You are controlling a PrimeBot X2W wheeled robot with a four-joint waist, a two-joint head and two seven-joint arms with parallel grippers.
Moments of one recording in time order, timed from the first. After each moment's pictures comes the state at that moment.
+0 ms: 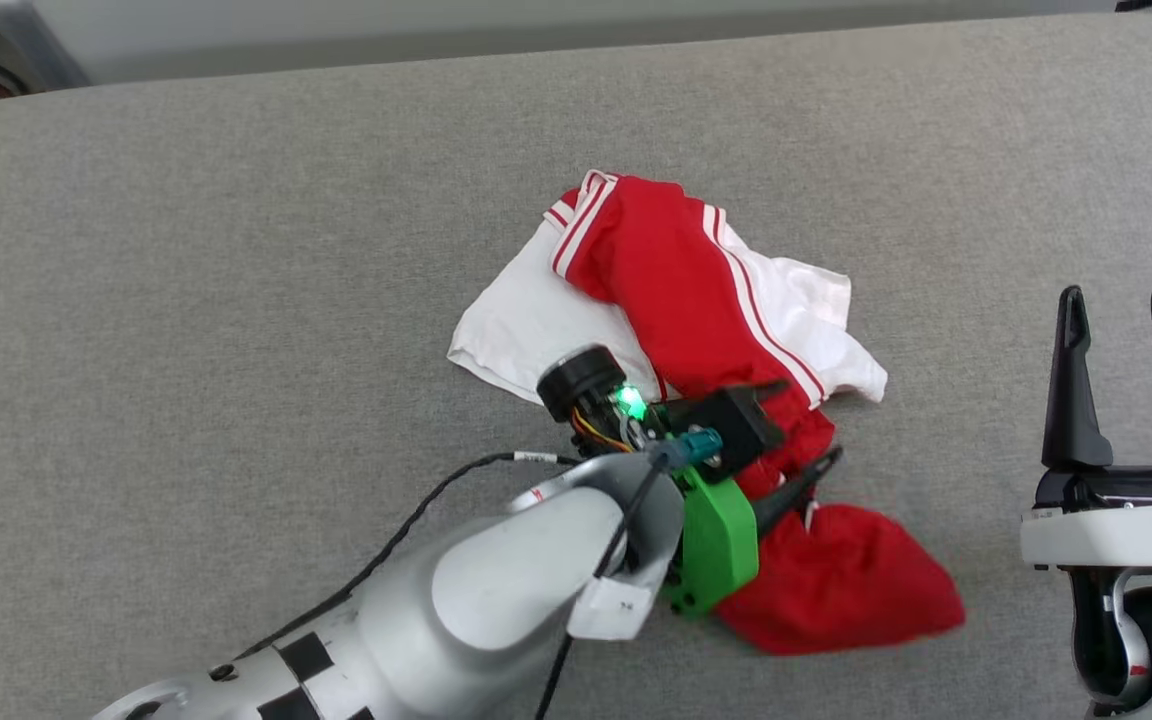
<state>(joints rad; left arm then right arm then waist) -0.82 0.15 -1.20 0.44 -0.59 -0.11 -0.05 -0.11 -0.05 -0.13 -0.11 0.19 0.13 -0.26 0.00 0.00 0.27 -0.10</state>
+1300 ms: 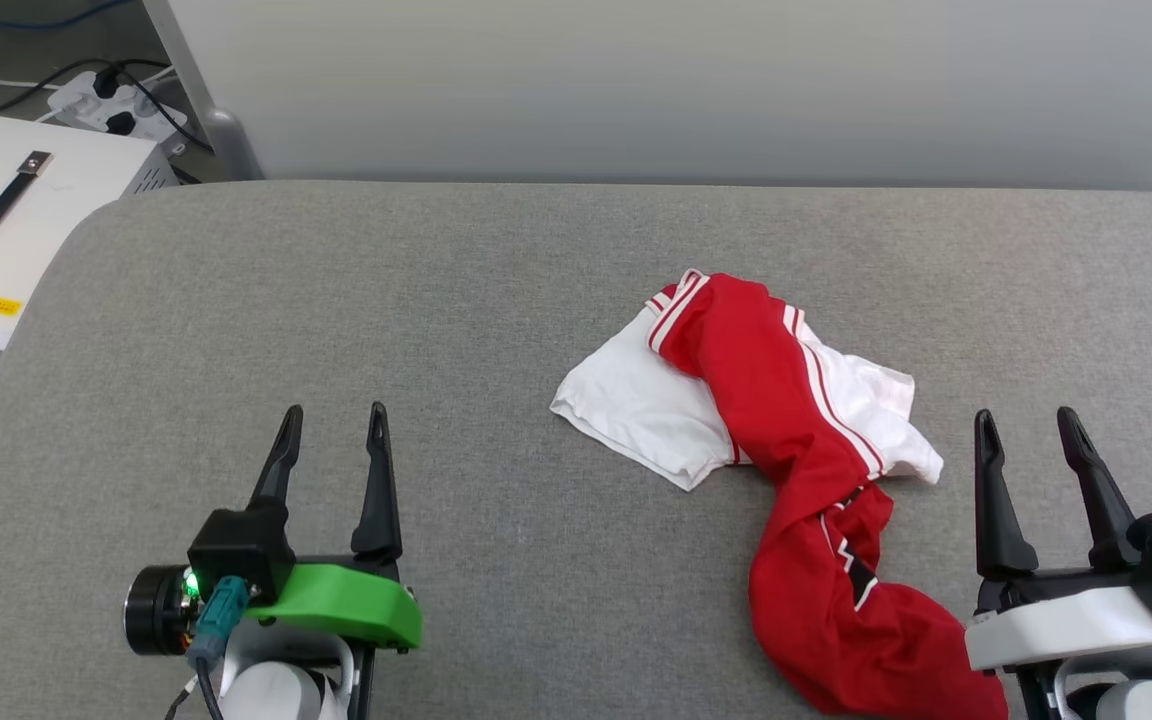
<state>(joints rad) -0.09 0.17 -0.21 0.07 -0.27 0.11 -0.26 0.02 -0.05 -0.06 -0.04 0.16 0.13 -0.26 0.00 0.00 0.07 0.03</state>
